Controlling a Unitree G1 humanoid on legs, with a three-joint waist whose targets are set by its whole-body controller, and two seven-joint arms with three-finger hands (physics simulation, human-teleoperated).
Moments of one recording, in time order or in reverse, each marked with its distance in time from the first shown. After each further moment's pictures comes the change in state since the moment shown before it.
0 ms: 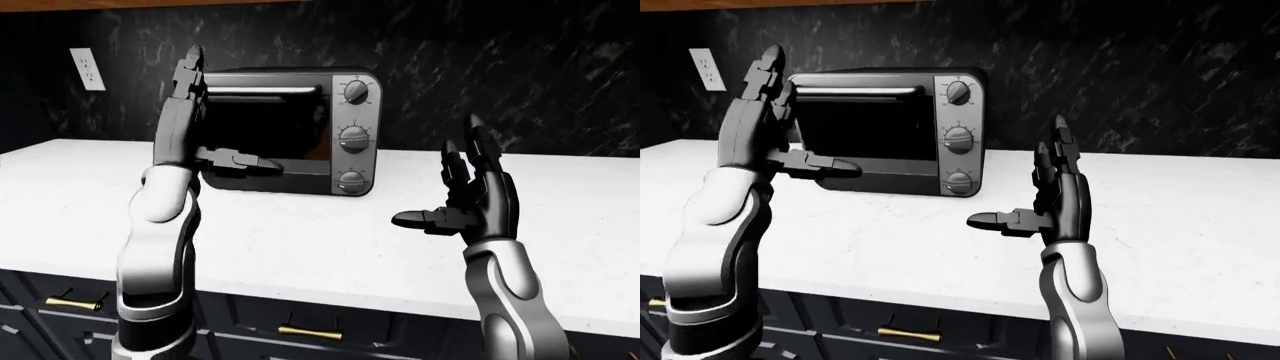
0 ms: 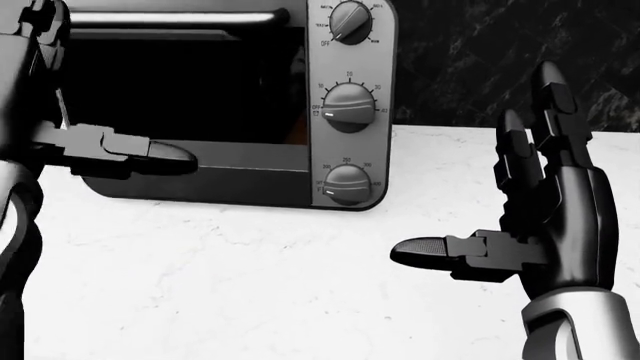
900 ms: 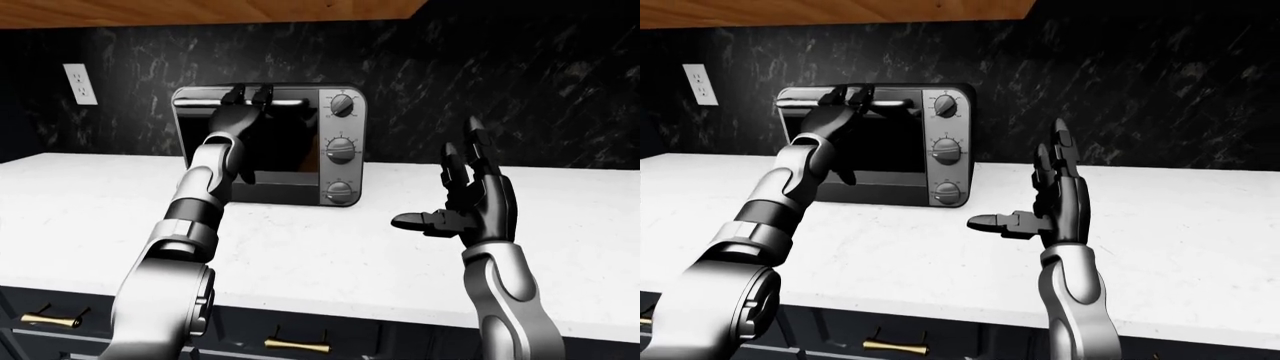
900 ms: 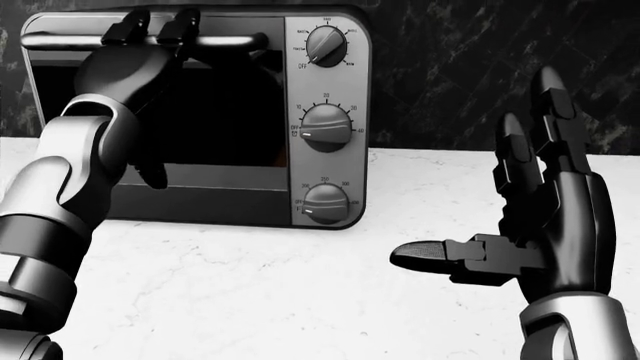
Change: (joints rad) left arm -0.540 0.039 -0.149 1.431 1.097 -0.757 0.059; right arm 0.015 0.008 0.004 0.020 -0.005 -0.036 0.004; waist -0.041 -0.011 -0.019
